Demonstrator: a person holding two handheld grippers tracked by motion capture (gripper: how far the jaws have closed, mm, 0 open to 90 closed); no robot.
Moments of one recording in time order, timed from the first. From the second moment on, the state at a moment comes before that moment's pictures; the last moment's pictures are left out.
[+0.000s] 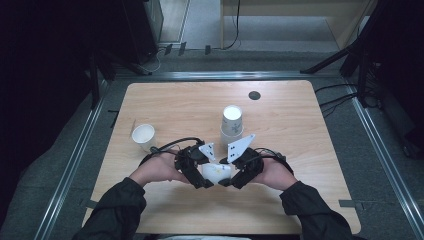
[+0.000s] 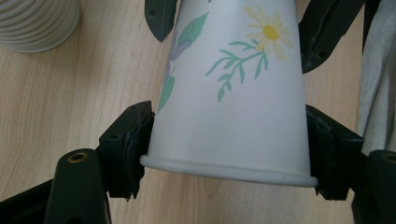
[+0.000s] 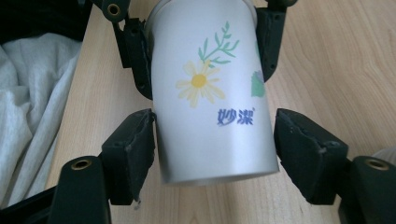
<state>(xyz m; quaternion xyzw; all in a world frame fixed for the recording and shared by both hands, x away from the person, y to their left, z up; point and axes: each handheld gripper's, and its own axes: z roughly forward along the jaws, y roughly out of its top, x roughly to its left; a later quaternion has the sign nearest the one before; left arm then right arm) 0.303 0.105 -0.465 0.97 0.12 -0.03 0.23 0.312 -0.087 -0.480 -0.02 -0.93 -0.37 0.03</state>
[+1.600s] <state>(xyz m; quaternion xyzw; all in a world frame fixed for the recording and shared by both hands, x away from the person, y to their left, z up) 0.303 0.145 -0.436 0.89 0.18 -0.01 0.41 0.324 -0.131 -0.439 -0.06 -0.87 -0.48 0.02</state>
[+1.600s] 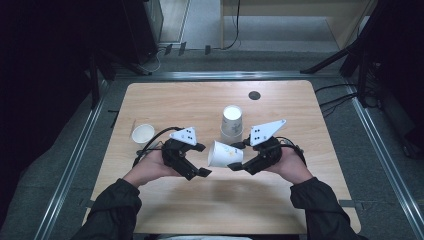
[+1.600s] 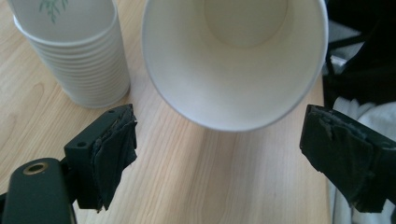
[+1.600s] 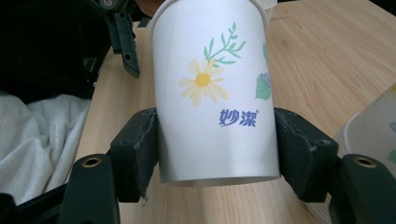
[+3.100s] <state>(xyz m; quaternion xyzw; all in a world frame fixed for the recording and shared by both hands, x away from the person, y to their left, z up) 0.303 0.153 -0.422 0.88 0.17 -0.01 0.44 0.323 -0.117 -0.450 -0.06 -0.88 -0.46 0.04</state>
